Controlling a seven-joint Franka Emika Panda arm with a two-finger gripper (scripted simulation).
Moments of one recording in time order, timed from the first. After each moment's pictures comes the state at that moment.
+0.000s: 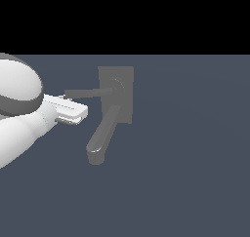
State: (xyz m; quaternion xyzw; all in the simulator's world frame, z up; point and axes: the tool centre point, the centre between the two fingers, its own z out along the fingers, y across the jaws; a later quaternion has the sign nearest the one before) arm 0.029 0.210 0.143 0.14 0.68 0.01 0.72
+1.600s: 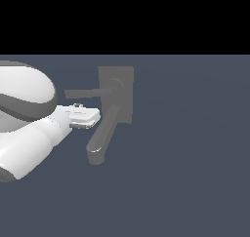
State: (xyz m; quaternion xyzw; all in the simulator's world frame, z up) arm 0.022 0.172 0.112 0.06 0.70 -0.06 0.70
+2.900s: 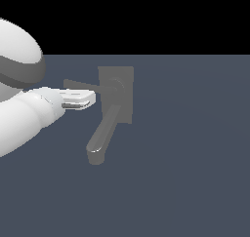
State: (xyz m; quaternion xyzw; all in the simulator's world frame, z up) arm 0.021 0.180 0.171 0.05 0.71 -0.07 0.70
